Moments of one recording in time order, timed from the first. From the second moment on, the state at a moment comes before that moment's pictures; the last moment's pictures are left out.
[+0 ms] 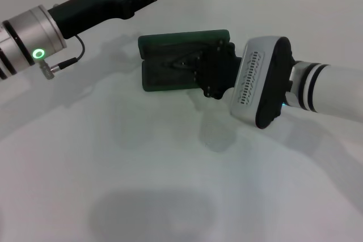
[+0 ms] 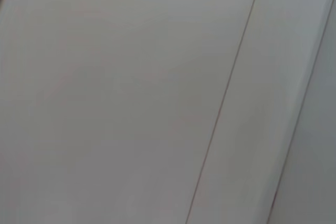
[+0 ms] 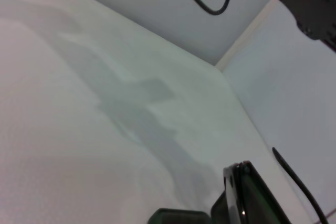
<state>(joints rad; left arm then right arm) -0.57 -2.08 0.72 0.52 1.51 1.36 -1.33 0.62 2.03 -2.12 -0.91 -1.15 -0.31 0.90</state>
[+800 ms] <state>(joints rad) -0.57 -2.08 0.72 0.51 1.51 1.34 -1.33 0.63 2.03 -2.14 -0.91 -1.15 -0.30 1.01</state>
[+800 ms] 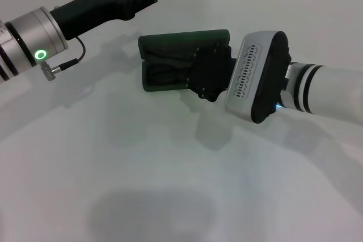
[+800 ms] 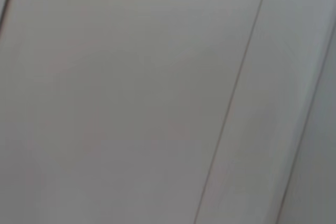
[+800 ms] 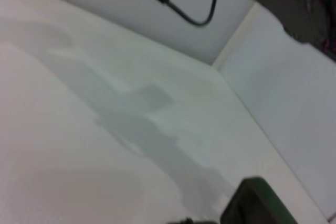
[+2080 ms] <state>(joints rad) -0.65 -2.09 0.92 0.51 1.83 1.12 -1.43 0.44 2.02 -1.16 -0.65 -1.07 -1.22 1.09</state>
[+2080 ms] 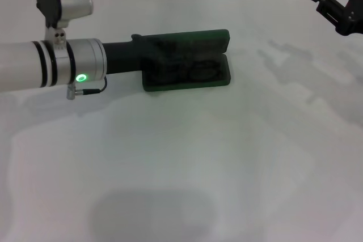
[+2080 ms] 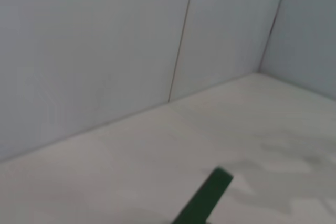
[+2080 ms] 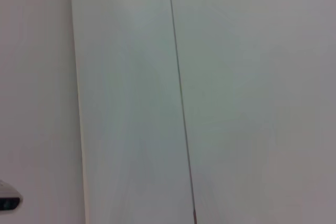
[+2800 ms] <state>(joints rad) -0.64 -2.08 1.01 0.54 1.80 1.14 -1.47 0.44 2.02 -1.16 -0.65 -1.07 -1.22 1.08</state>
